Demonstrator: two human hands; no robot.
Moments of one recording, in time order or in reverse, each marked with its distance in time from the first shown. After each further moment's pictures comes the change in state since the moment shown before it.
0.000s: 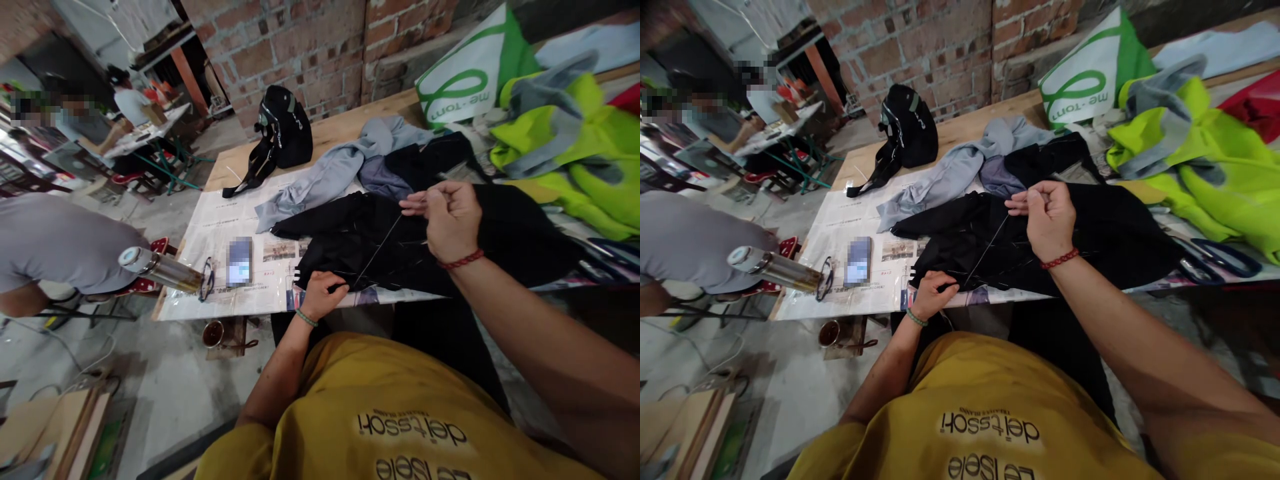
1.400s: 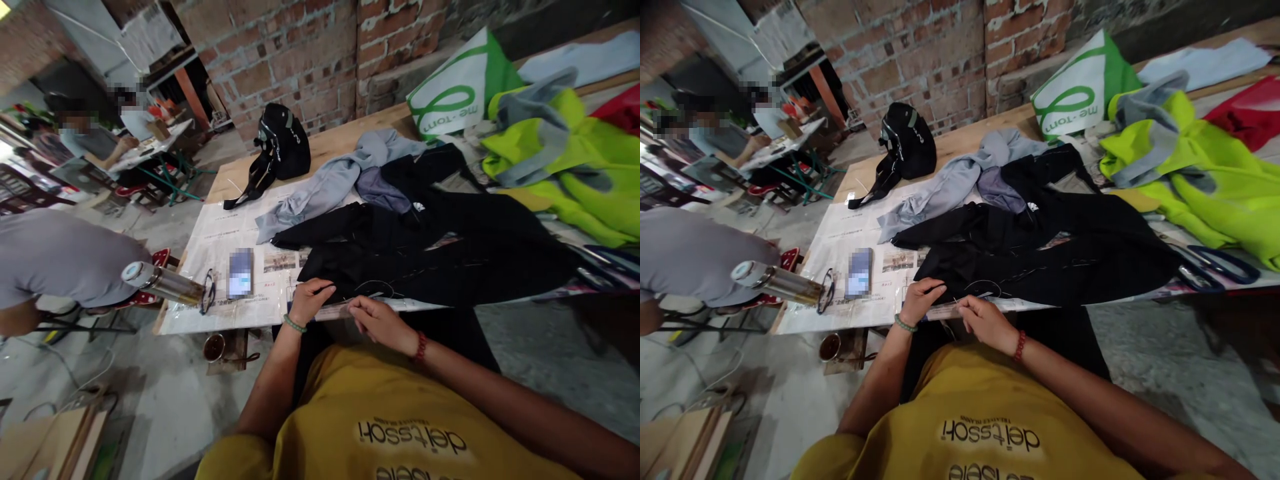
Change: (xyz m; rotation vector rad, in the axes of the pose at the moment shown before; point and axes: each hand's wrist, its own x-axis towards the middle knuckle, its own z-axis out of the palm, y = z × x) left_hand 0.004 -0.024 -0.017 -0.257 0.029 -0.185; right_hand -0.150 -0.001 0.018 -0.261 -0.811 0.722
